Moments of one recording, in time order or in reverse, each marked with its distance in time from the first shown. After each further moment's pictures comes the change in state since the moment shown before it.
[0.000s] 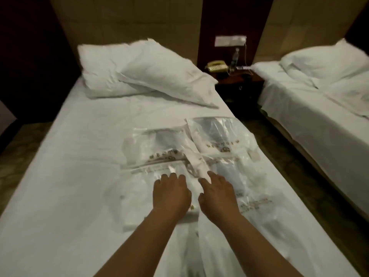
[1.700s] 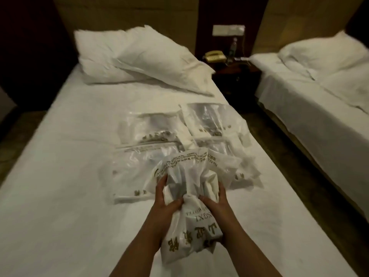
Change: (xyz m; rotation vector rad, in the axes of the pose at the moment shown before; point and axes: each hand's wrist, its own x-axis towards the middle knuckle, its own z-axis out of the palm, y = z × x) left_hand -0.099 0.025 0.074 -1.623 -0.143 -0.319; right_hand -0.096 0.054 0.041 1.447 -0.117 0.407
